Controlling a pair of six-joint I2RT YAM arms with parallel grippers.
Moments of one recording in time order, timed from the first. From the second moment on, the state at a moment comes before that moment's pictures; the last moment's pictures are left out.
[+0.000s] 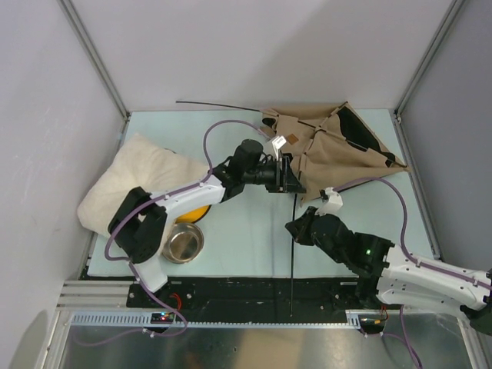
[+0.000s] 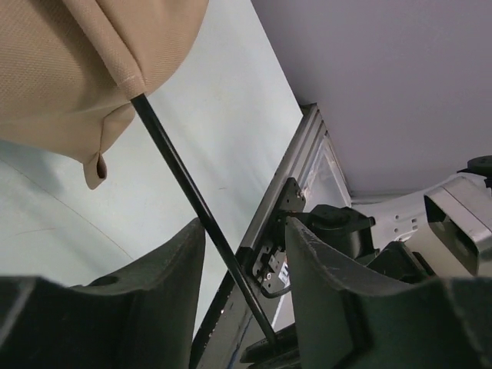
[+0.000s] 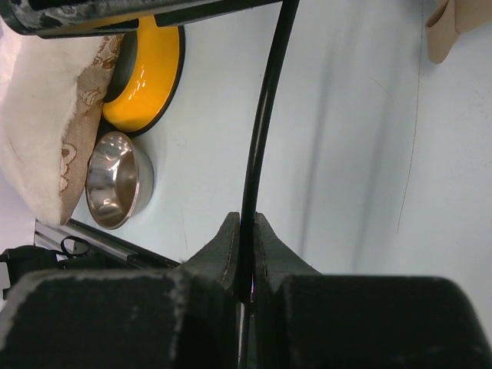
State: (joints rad) left arm -0.77 1.72 1.20 0.11 0.58 -0.78; right arm 1.12 0.77 0.58 -0.34 0.49 1.01
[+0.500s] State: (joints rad) left arm -0.77 1.76 1.21 0.10 0.60 -0.84; right arm 1.11 0.81 0.57 -0.35 0.45 1.01
